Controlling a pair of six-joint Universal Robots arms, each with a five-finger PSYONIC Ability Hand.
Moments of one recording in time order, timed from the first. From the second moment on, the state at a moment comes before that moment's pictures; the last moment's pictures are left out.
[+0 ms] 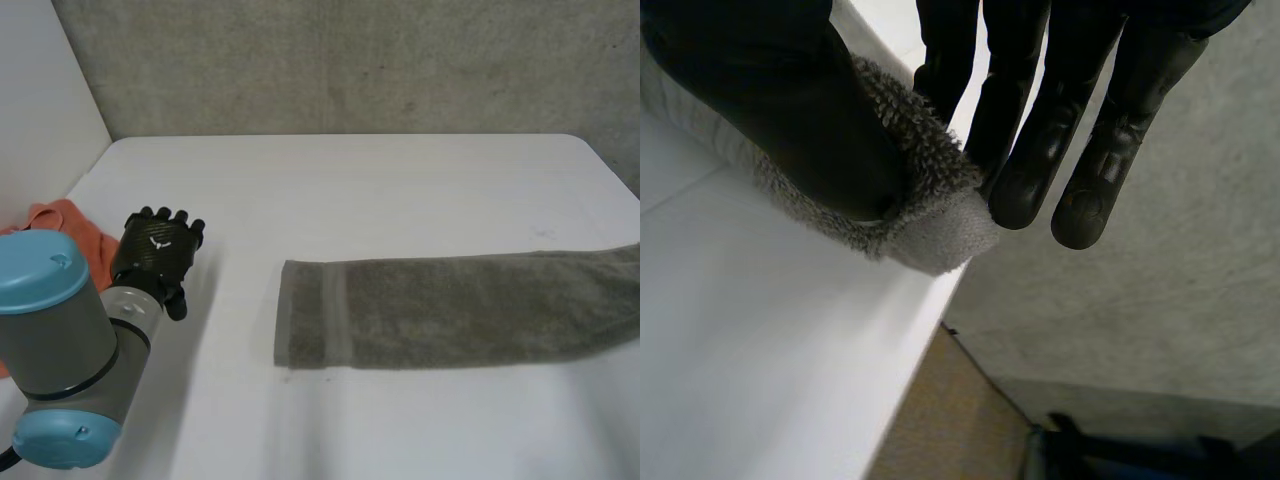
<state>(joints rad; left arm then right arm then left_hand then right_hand) 4.29 -1.86 -1.81 3.47 -1.73 3.65 1.18 -1.12 1.60 -0.12 1.29 2.15 0.19 0.20 0.21 0.20 0.05 0.98 1.18 1.18 1.19 0.98</state>
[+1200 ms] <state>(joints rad) 3.97 -2.07 -1.51 3.46 -1.71 3.63 1.65 -1.24 1.91 -0.09 1.11 2.57 0.19 0.20 0.21 0.20 0.05 0.92 1.12 1.11 1.10 0.90</state>
